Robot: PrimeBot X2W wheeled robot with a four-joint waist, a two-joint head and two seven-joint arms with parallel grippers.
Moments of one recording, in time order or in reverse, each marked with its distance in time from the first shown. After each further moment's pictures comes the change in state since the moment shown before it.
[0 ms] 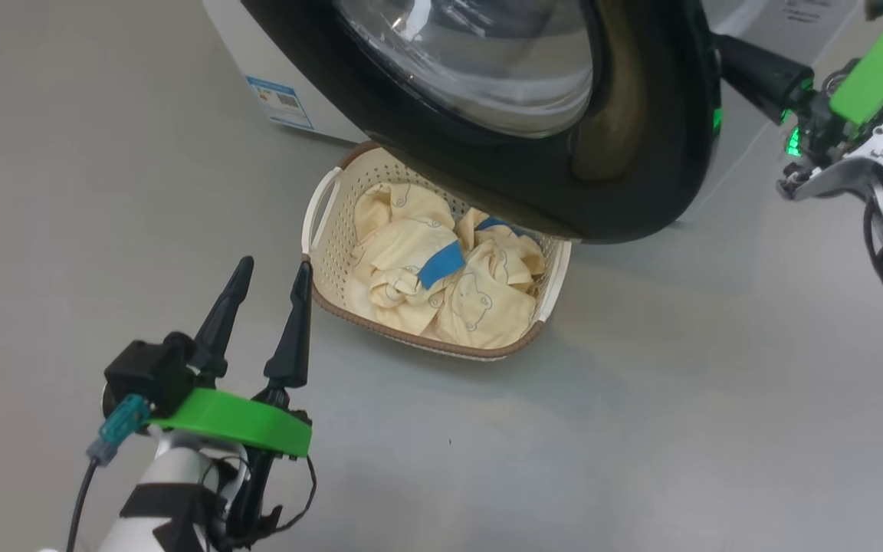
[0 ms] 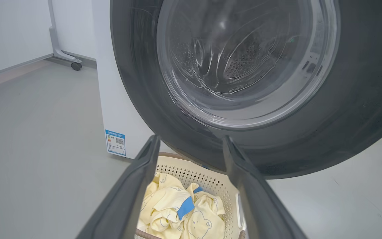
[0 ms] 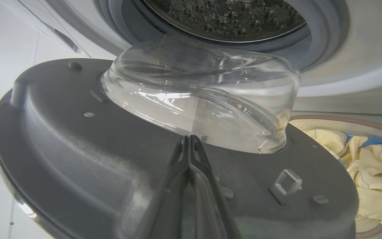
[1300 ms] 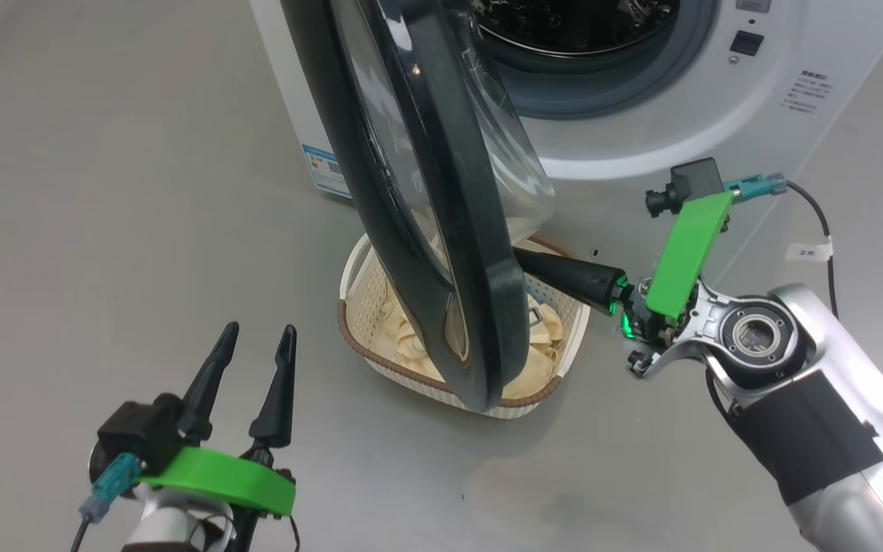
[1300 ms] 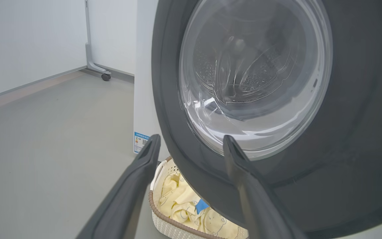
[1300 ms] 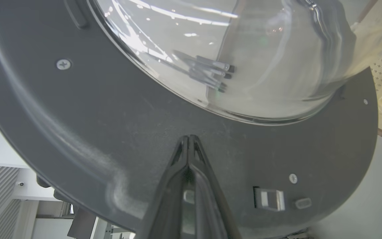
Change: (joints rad) left arm 0.135 0.024 0.028 -0.018 0.018 0.000 0.000; right arm 0.292 0.156 0.137 -0.164 -0.018 0.000 0.057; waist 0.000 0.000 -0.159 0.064
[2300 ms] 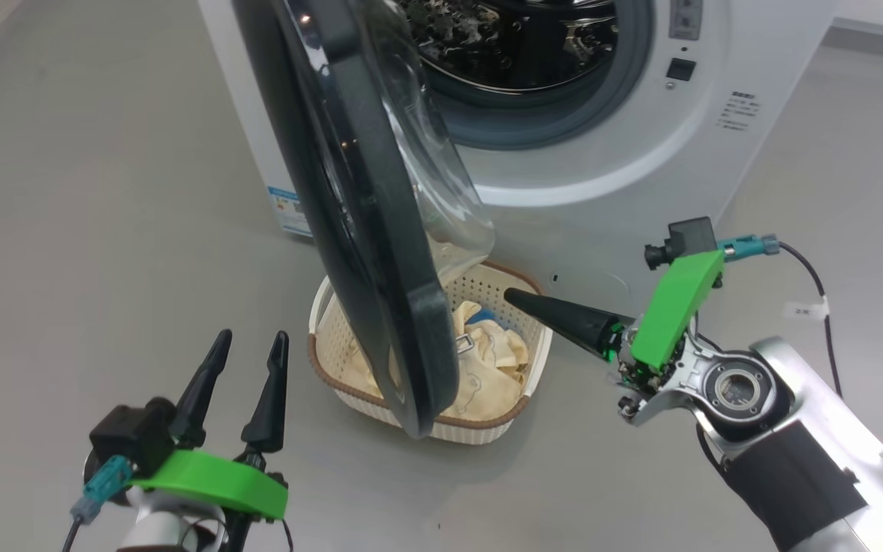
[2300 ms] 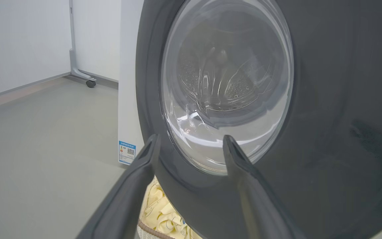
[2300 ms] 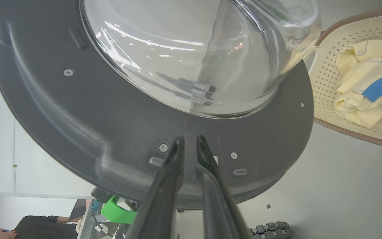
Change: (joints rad) left arm 0.001 0.015 -0.003 0.020 -0.038 0.000 0.000; right arm 0.095 0.001 0.037 0.008 -0.049 0.000 -0.119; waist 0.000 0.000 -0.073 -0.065
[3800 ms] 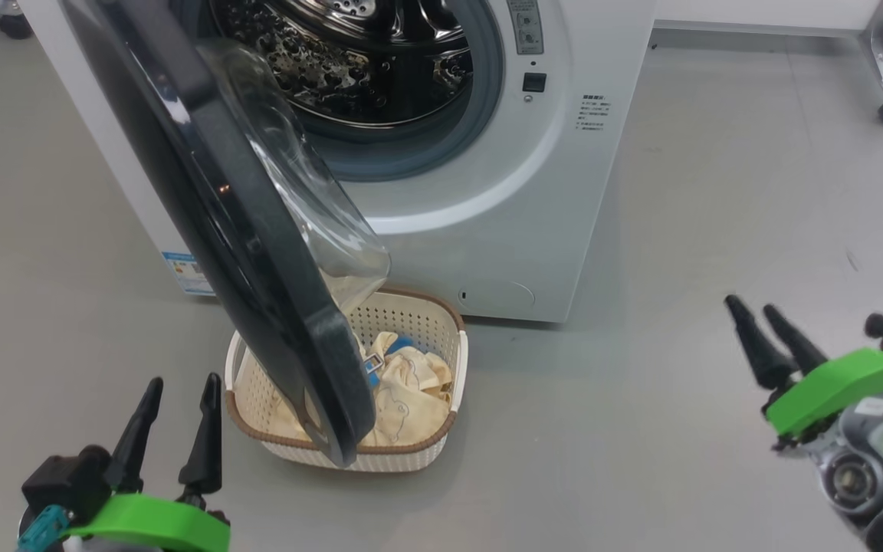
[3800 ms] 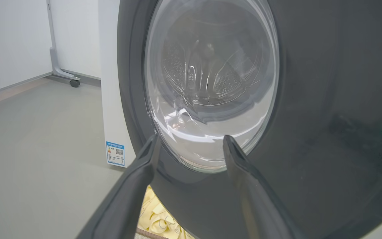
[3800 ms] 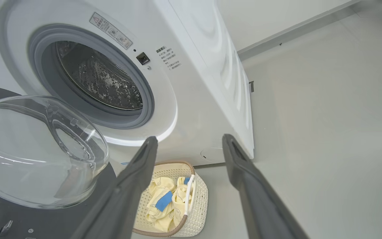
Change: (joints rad) left arm 0.118 0.039 0.116 -0.018 -0.007 0.000 0.000; right arm 0.122 -0.320 0.174 0.149 -0.244 0.000 -0.780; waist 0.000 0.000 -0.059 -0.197
